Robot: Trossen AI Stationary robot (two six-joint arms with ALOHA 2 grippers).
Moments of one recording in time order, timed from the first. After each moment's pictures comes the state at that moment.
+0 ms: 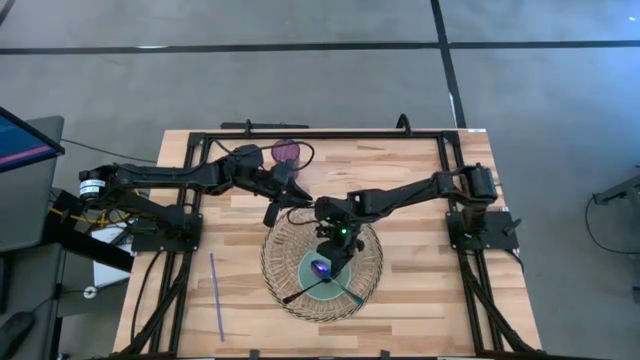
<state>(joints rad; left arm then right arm) 0.19 1.13 0.81 0.21 0.47 0.00 0.04 1.90 1.26 -0.30 -0.91 1.01</state>
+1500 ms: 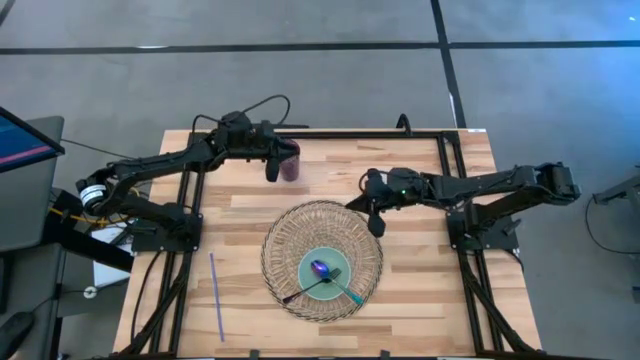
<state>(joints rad) 0.57 1.13 0.80 0.18 0.39 0.03 -0.08 1.25 0.66 0.15 -0.08 0.12</state>
